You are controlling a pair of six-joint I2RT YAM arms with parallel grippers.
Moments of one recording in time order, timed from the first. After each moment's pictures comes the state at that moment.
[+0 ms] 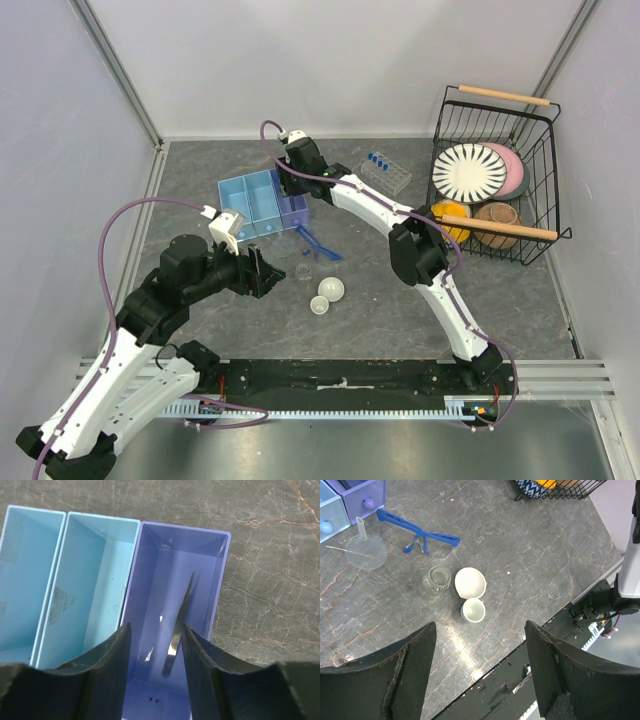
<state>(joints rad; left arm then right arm) -0.55 0.63 0.84 -0.65 0.22 -0.37 0.72 2.47 2.25 -0.39 0.07 0.30</state>
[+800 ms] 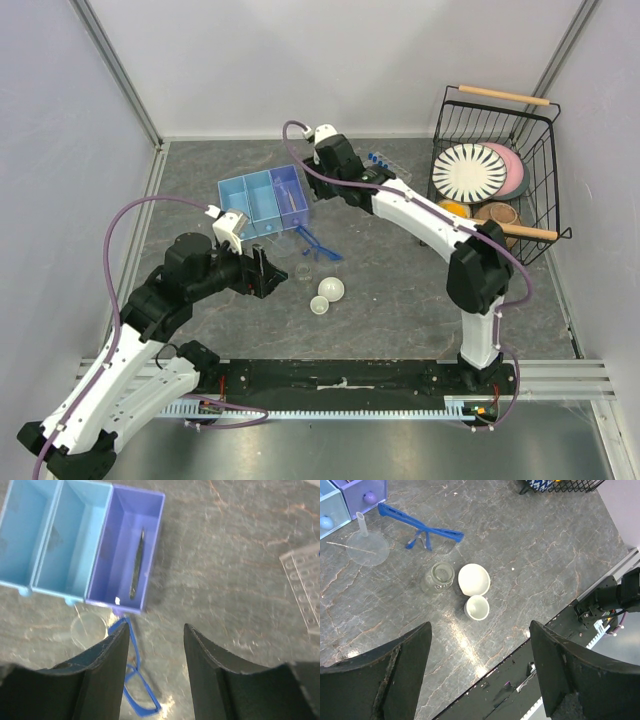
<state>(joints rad) -0.55 0.66 0.84 -0.65 0.22 -0.36 0.72 1.99 1.82 -0.43 0.18 0.19</state>
